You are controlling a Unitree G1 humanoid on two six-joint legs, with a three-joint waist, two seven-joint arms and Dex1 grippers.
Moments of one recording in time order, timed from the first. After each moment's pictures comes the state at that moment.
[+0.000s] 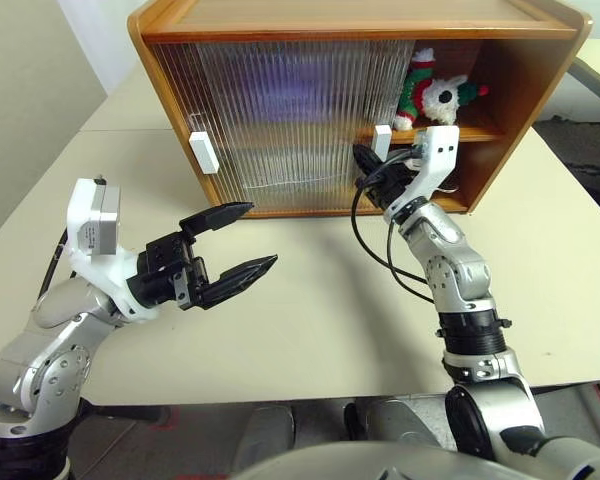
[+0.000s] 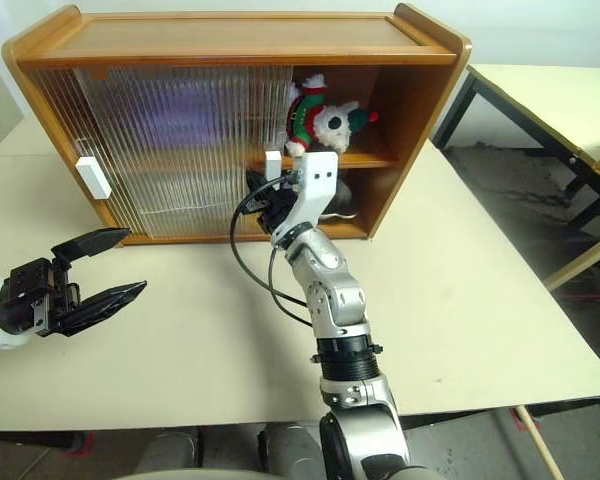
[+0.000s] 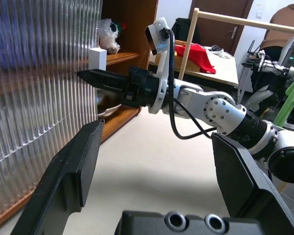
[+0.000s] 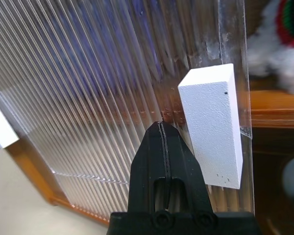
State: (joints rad) left arm 0.07 0.69 0.33 -0.53 -0.88 0.40 -0.95; right arm -0.47 -0.02 -0.01 -0.02 0.36 0.30 0.24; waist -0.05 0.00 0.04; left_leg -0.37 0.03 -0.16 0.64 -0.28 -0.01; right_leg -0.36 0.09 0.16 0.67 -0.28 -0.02
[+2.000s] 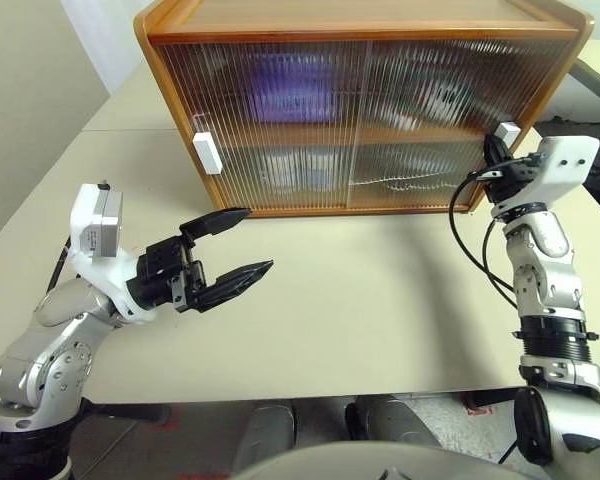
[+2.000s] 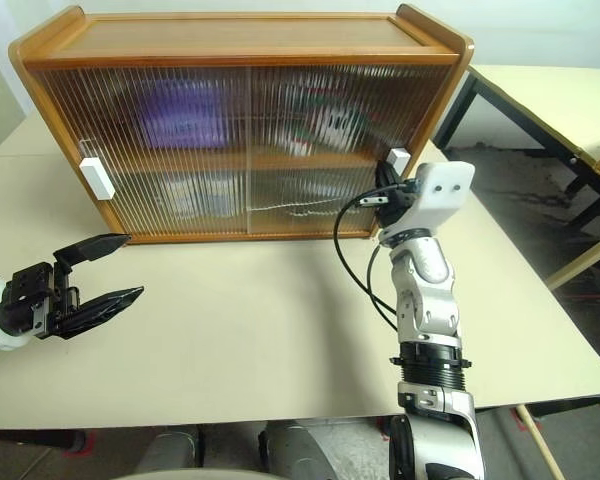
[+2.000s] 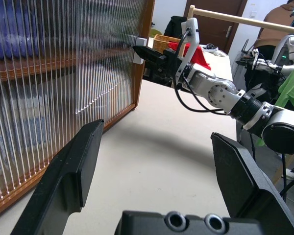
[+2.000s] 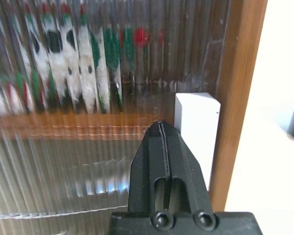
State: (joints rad) left arm 0.07 0.68 0.31 -0.47 -0.86 0.37 -1.01; right arm -0.40 -0.33 -0.26 0.12 0.36 0.03 0.27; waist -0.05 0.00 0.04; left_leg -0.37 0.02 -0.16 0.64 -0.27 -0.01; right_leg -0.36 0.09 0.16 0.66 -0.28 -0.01
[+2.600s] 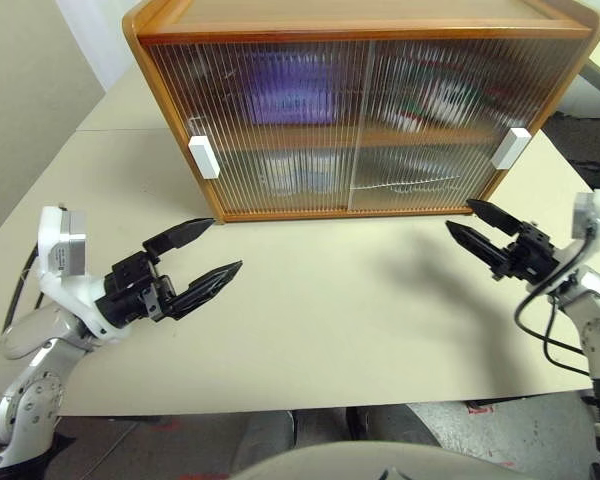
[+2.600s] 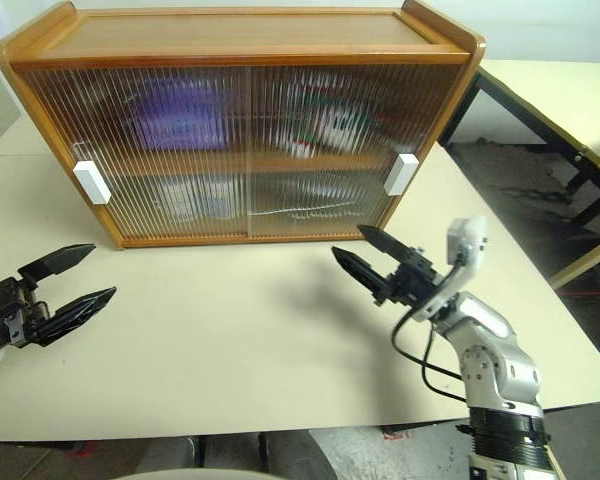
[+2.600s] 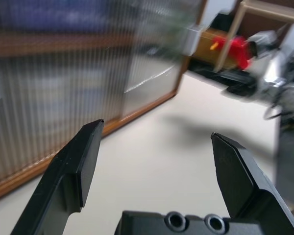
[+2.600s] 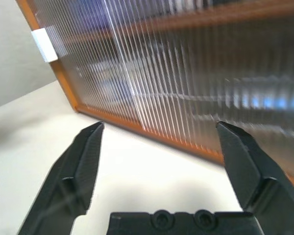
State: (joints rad) left arm 0.27 0.69 0.47 -0.43 -0.73 0.32 -0.88; right arm -0.08 -0.58 -0.35 0.10 0.73 0.22 1.01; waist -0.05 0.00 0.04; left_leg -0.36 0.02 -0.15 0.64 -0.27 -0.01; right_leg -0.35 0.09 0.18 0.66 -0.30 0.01
